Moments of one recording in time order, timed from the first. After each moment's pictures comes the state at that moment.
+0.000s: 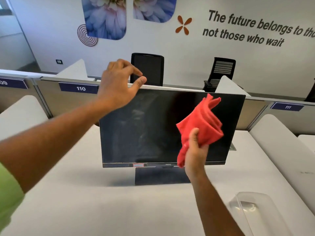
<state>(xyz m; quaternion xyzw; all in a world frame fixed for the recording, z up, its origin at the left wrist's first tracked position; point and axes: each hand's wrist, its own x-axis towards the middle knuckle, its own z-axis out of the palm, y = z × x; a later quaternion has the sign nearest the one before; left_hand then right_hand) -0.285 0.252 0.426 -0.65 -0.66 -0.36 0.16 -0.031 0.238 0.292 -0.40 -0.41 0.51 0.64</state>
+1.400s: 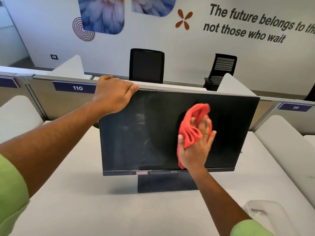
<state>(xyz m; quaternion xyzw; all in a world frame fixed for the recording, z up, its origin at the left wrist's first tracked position) -0.340 0.298 0.383 -0.67 -0.70 -0.20 0.17 -0.033 0.333 0.212 -0.52 -0.73 -0.12 0.43</state>
